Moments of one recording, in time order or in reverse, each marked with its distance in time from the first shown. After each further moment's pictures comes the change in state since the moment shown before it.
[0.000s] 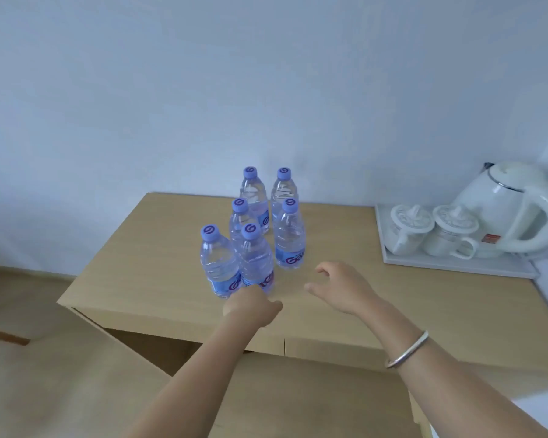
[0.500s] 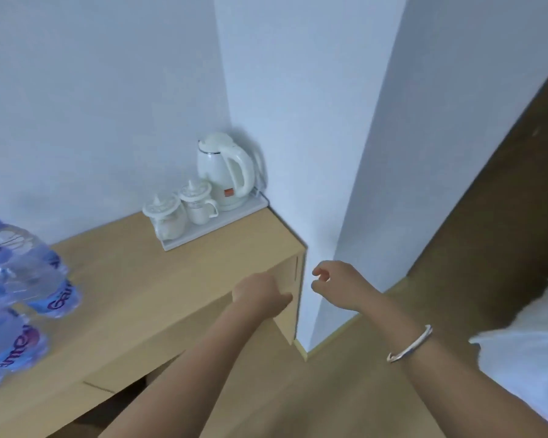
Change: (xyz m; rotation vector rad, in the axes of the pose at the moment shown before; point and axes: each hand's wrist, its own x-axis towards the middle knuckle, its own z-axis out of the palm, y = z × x) left_hand -0.193 0.288 0.146 0.407 -0.119 0.851; right_hand -0.296 0.240 -0.108 0.248 0.325 0.581
